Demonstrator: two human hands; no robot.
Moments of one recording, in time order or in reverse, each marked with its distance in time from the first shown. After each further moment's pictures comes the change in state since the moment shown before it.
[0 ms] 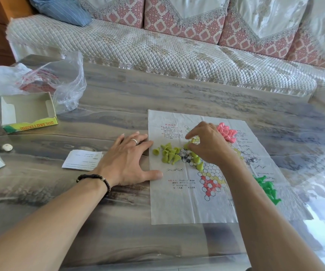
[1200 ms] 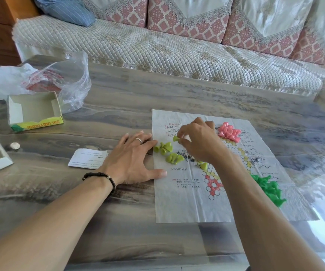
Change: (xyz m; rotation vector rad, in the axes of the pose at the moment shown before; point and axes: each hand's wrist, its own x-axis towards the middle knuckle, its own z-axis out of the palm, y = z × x) left_hand -0.001 0.003 -0.003 0.004 -0.008 -0.001; right_hand 0.008 -0.027 0.005 -0.130 0.018 -0.193
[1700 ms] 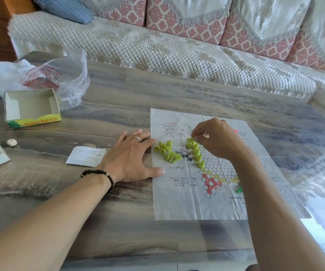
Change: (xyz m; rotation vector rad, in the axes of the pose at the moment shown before) left_hand 0.001 -0.002 0.002 -0.003 -0.002 -0.002; right_hand -0.018 0.019 -0.034 0.175 -0.027 0.110
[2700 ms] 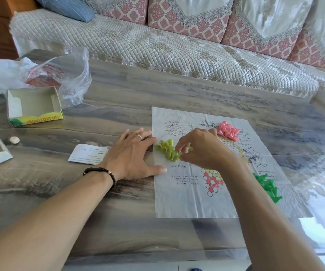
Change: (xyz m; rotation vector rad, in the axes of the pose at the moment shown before) left_hand -0.001 0.000 -0.001 -0.007 0.007 -0.001; right_hand -0.011 -0.028 0.023 -0.125 -0.146 -0.096
